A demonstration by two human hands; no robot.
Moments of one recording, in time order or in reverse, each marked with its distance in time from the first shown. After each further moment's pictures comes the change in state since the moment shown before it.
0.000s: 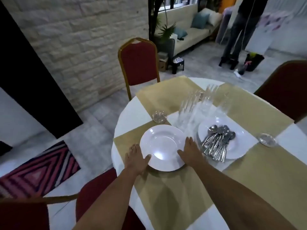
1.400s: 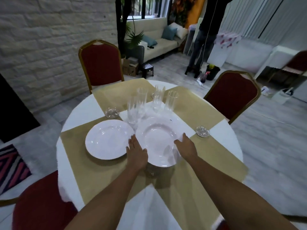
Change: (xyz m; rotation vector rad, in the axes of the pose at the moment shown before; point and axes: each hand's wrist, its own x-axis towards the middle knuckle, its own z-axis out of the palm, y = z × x) left_hand -0.086 0.212 0.093 -0.335 0.168 0.133; right_hand -0.086 0.170 -0.120 0.536 0.167 0.265
